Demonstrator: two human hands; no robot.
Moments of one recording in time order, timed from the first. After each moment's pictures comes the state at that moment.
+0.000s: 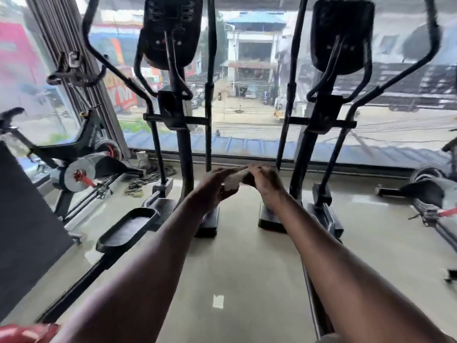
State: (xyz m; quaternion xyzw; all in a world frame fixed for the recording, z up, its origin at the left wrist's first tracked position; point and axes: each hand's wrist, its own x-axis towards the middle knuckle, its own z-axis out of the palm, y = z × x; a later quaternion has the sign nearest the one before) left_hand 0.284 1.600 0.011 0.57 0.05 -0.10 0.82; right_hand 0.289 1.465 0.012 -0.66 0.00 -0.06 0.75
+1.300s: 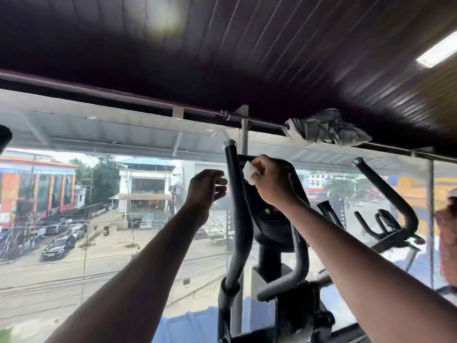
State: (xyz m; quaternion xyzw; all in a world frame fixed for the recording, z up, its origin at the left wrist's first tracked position) left_hand 1.147 1.321 0.318 0.51 -0.31 0.03 0.80; right_hand 1.093 1.172 0.339 -0.81 -0.01 -0.56 0.20
